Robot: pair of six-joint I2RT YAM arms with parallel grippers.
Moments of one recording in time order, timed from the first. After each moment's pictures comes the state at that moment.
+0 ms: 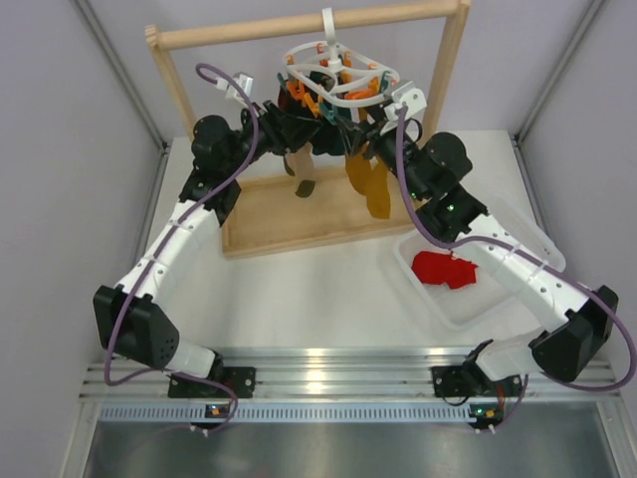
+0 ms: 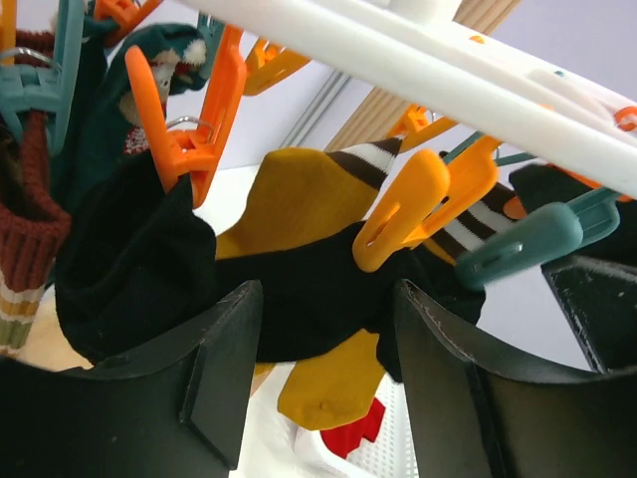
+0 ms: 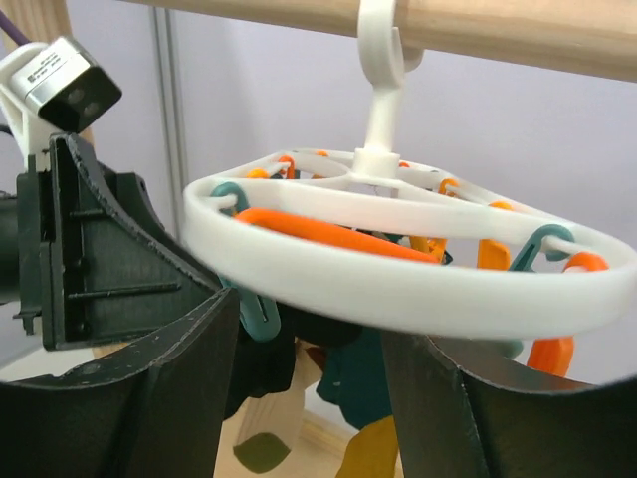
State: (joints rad) left arm -0.33 1.45 1.39 0.25 0.48 -0.70; right arm 0.72 1.37 1.39 0.31 0.07 -0.15
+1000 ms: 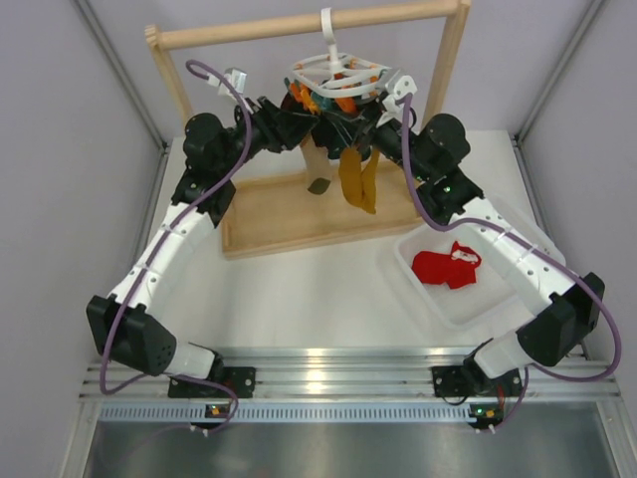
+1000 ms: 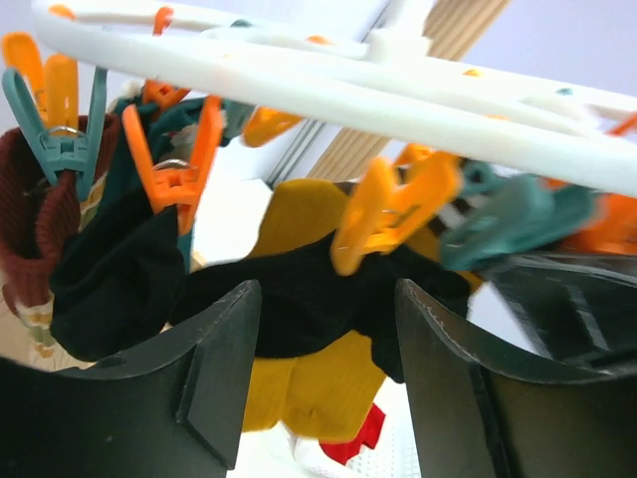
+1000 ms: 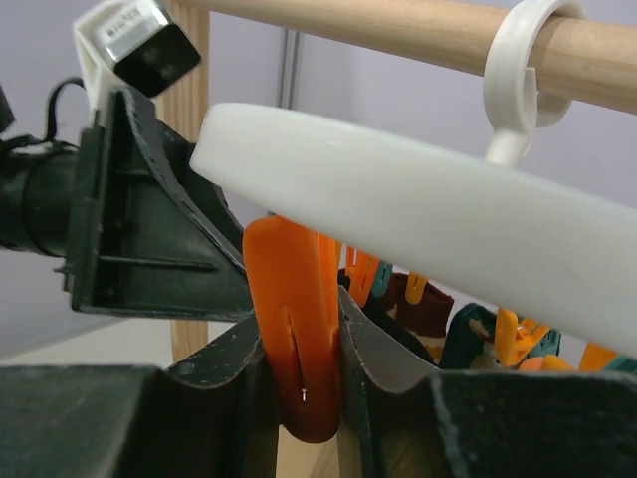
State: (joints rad) left arm -0.33 1.43 1.42 0.20 0.46 -0.68; right arm 0.63 1.47 1.49 0.33 -0.31 -0.07
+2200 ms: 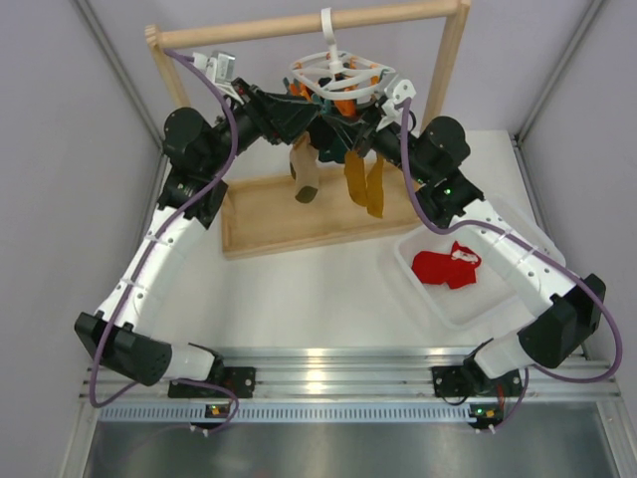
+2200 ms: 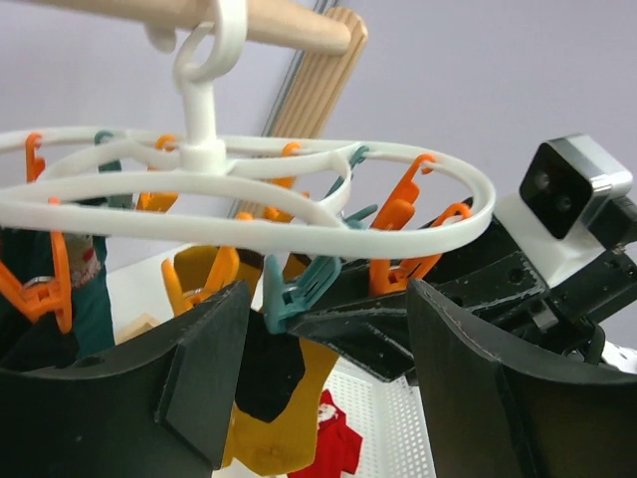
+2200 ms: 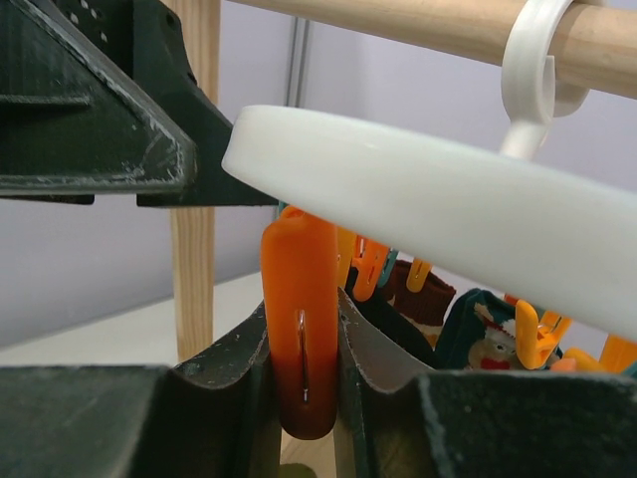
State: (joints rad) left arm -0.37 1.37 1.52 0.22 0.52 -0.67; right arm 0.63 1.46 1.47 0.34 -0.34 -0.08
